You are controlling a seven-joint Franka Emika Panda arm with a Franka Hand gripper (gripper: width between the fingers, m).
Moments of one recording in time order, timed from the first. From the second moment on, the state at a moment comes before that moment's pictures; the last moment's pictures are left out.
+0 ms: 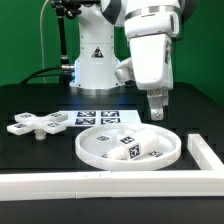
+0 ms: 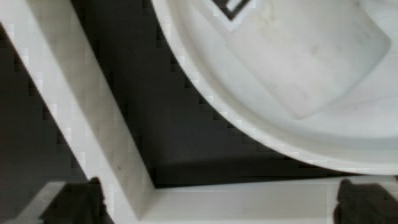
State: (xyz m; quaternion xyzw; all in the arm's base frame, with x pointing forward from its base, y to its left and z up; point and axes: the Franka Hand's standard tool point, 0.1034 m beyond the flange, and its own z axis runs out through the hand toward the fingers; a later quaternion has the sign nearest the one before) arm 0.582 0.069 0.082 0.80 0.58 0.14 0.06
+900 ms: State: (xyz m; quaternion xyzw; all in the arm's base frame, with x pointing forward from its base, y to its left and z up) arm 0.584 0.089 0.076 0.71 0.69 0.12 0.09
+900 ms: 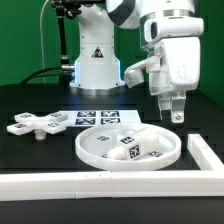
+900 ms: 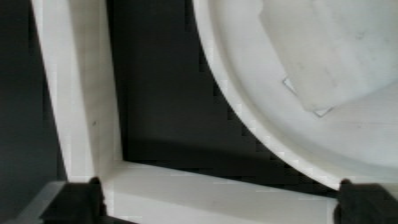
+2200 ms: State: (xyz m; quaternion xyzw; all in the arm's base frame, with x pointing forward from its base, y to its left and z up) arm 0.575 0.105 0.073 0.65 0.74 0.11 0.13
